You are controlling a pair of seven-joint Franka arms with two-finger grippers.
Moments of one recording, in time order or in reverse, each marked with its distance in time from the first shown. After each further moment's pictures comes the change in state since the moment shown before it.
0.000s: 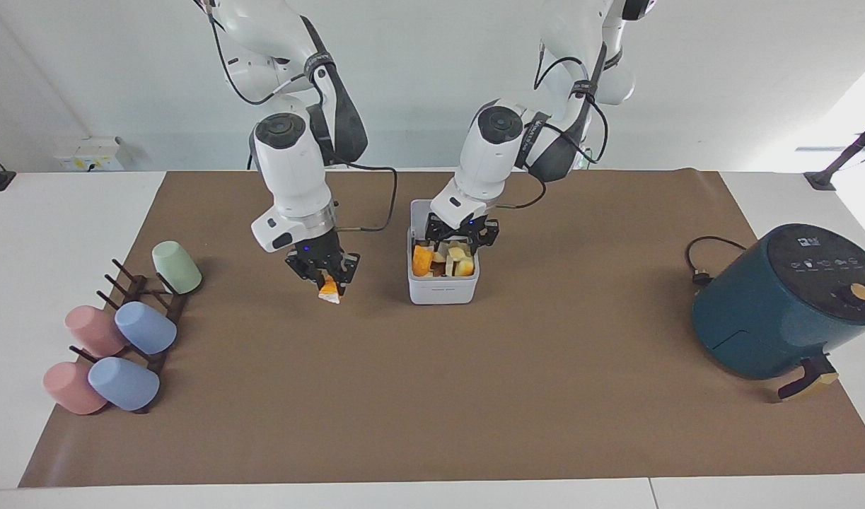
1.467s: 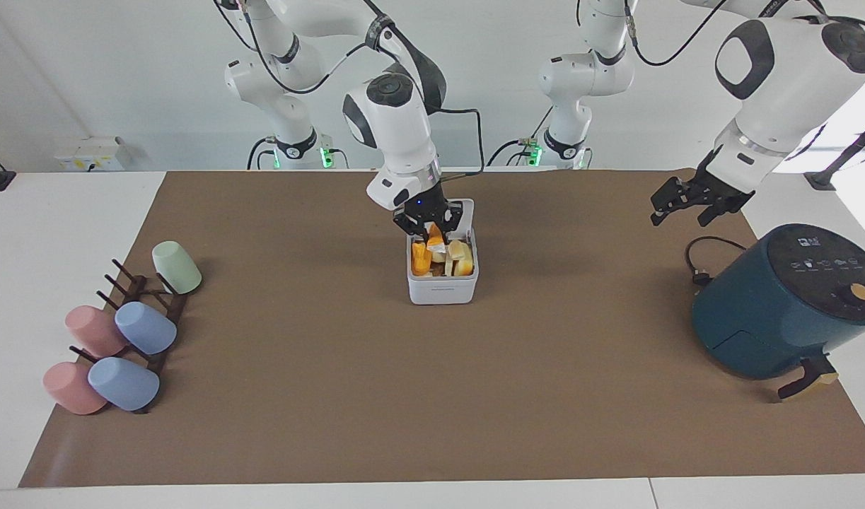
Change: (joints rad) left arm 0.618 -0.179 0.030 0.242 0.090 -0.554 0.532; right arm 0.120 0.014 0.199 0.010 0.121 0.017 0.143
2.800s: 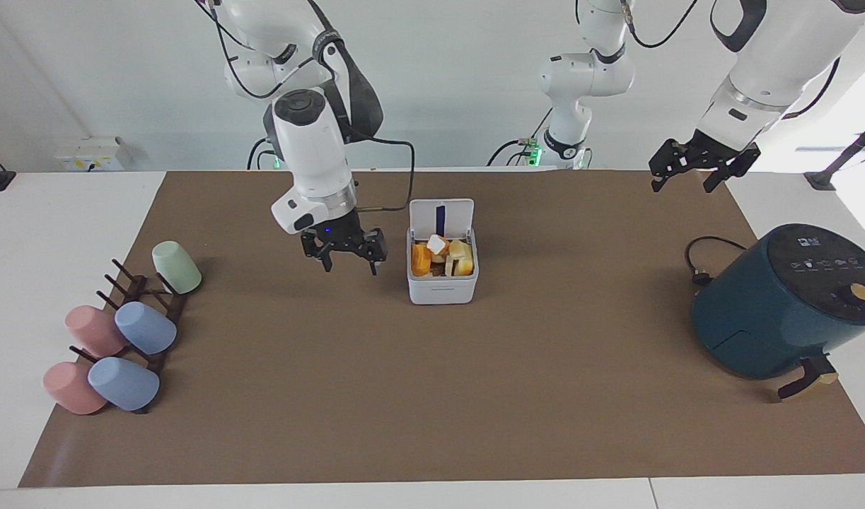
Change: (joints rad) left arm -0.053 -0.029 0.004 0.057 0.051 -0.083 -0.010; right arm -0.275 -0.031 -0.014 0.010 -0.126 -0.070 -0.116
